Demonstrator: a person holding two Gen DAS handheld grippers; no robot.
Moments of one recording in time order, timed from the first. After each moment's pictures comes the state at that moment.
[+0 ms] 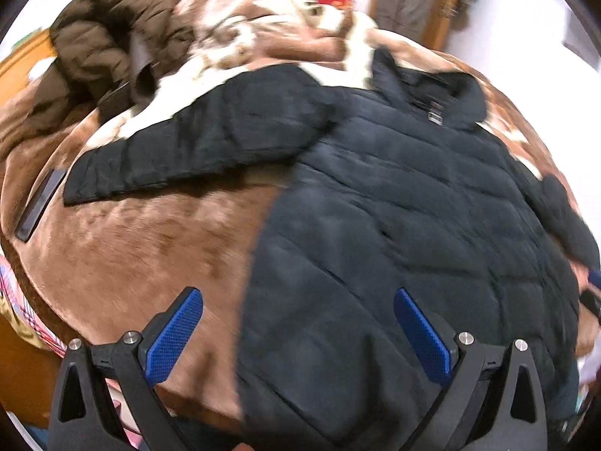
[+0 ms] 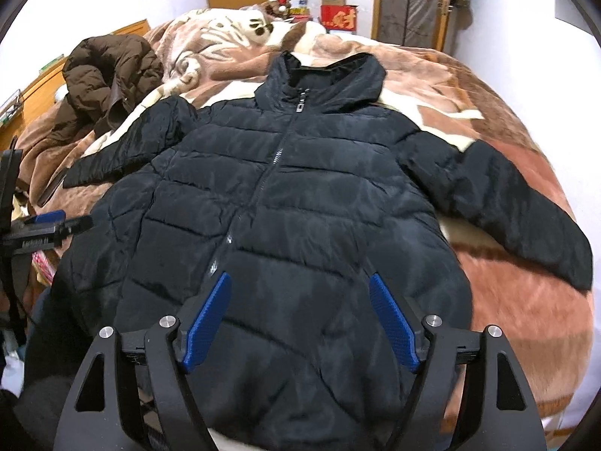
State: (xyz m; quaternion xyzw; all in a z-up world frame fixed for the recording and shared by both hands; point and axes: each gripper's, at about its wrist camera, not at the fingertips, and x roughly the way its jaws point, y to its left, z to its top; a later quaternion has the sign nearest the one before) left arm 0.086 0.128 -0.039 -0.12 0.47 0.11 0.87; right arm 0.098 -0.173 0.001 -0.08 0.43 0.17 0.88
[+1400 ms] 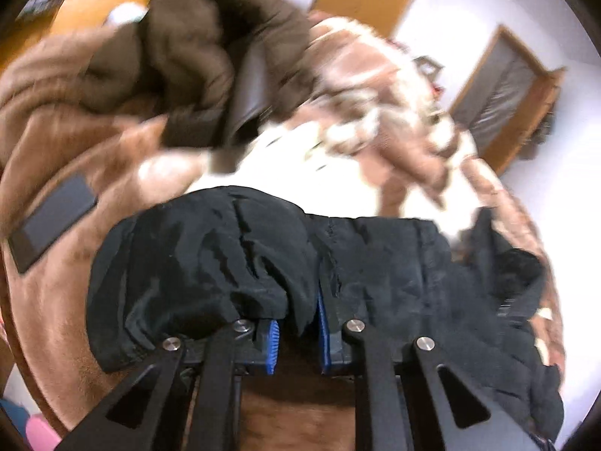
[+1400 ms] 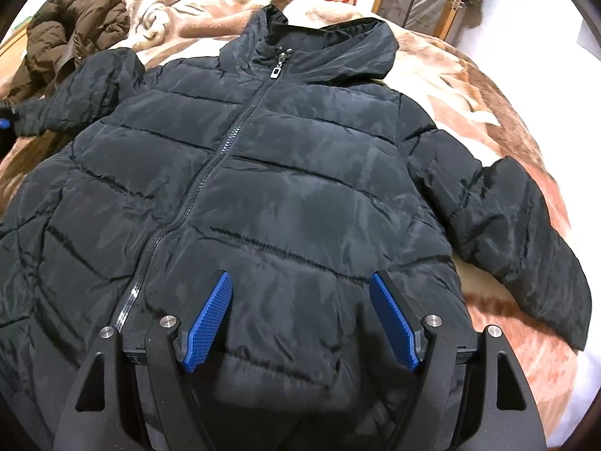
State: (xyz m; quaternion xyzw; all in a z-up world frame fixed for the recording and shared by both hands) left arm 0.158 0.302 0.003 -0.27 0.34 0.19 0.88; right arm 0.183 -0.162 -0.050 -0.15 0.46 0.12 0.87
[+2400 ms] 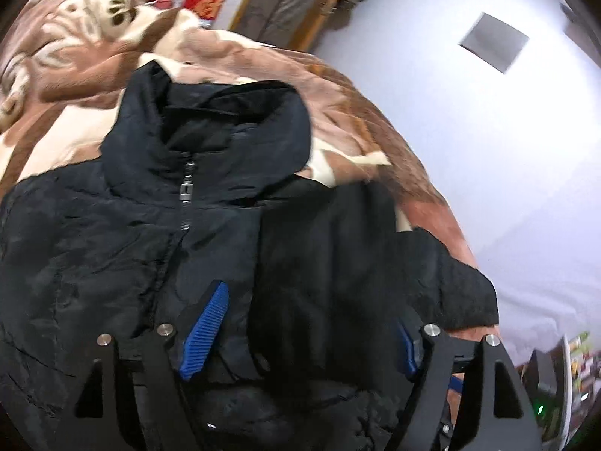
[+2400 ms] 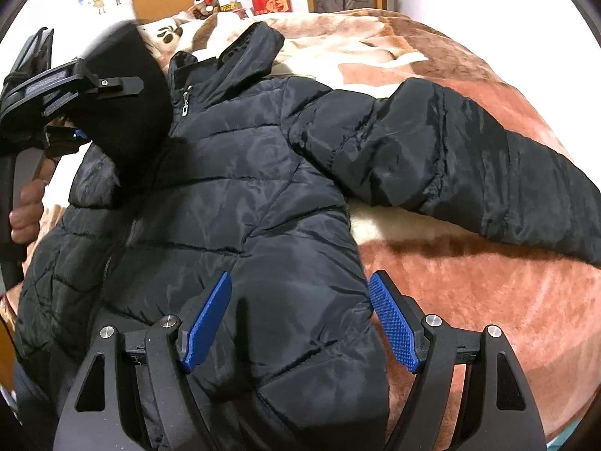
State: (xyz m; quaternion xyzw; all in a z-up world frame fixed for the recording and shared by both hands) left arm 0.300 -0.058 0.010 -0.18 0.43 -0.19 0.87; right arm 0.182 -0.289 -0.045 0.02 0.45 0.09 0.89
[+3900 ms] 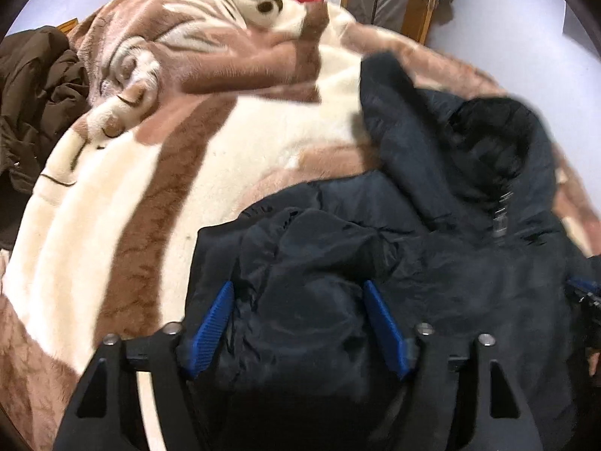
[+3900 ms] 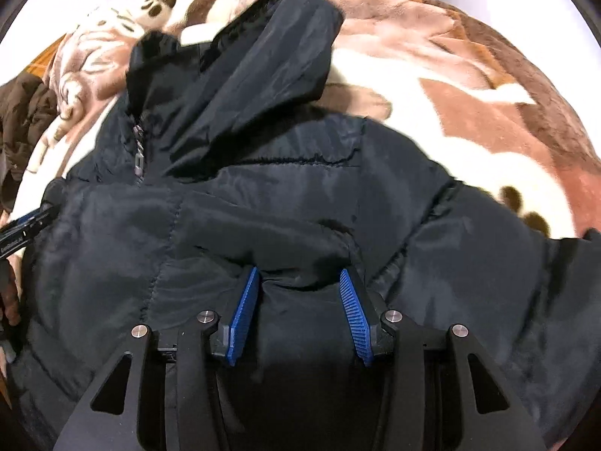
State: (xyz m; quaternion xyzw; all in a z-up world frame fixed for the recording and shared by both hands) left arm 0.362 0.132 -0.074 -0.09 0.44 0.04 0.89; right arm 0.370 -0.204 -0.067 -0.02 0.48 0.11 0.87
